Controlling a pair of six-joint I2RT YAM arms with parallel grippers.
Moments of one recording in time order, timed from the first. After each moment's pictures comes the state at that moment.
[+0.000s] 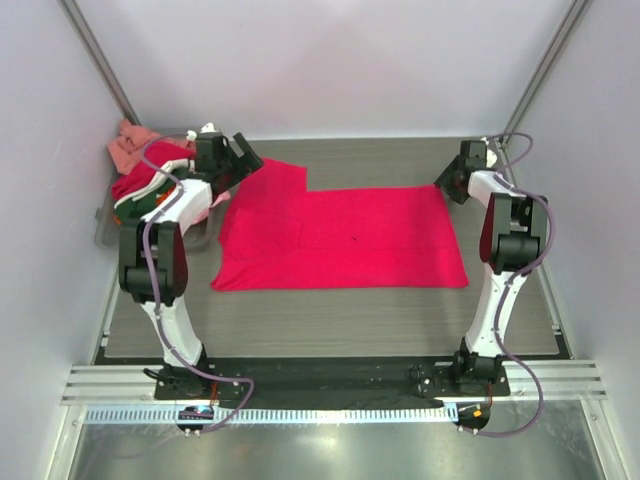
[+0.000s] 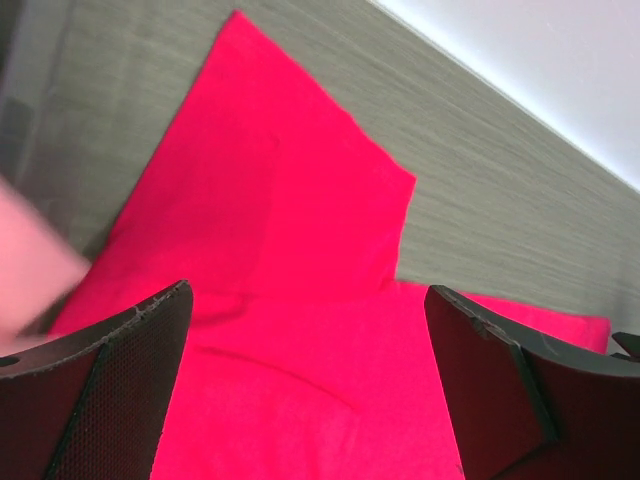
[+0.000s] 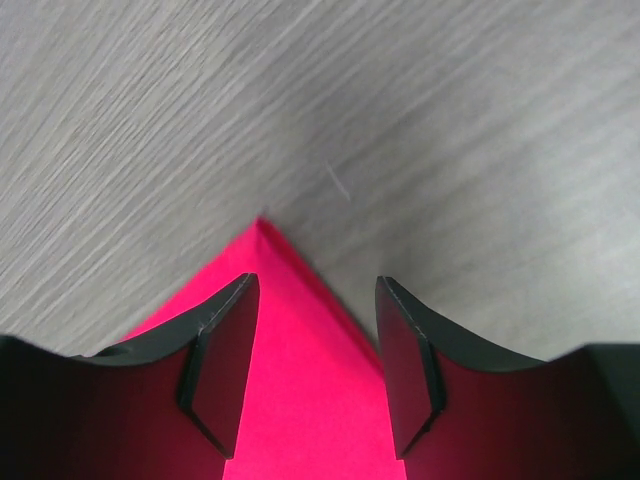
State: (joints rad) left arm -0.10 1.85 1.38 -0.09 0.07 -0.64; right arm -0.10 2.11 1.52 -0.25 0.08 0.58
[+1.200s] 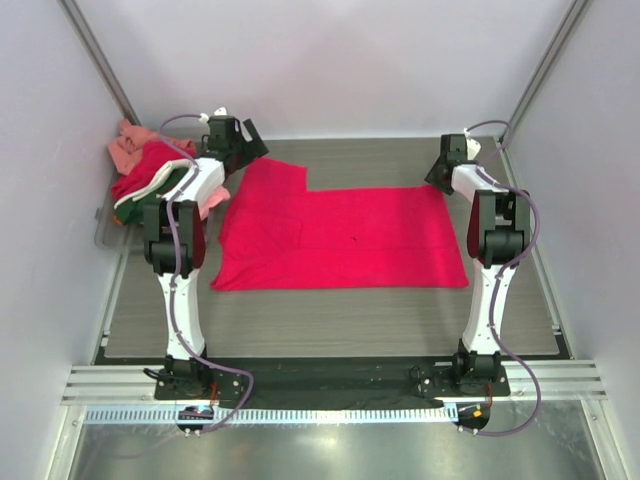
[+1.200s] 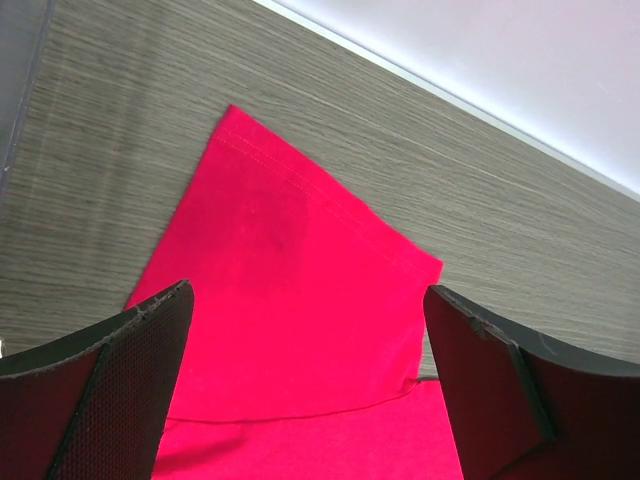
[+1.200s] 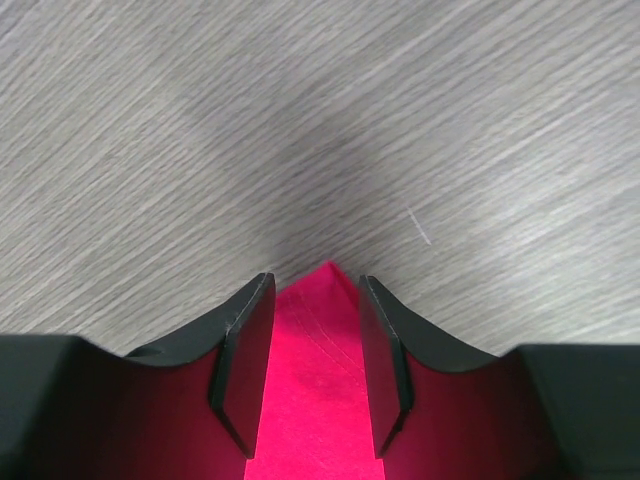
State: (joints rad) left arm -0.12 2.21 1.83 -0.21 0.02 -0.57; right arm -0.02 2.25 1.69 -0.28 0.22 0.52
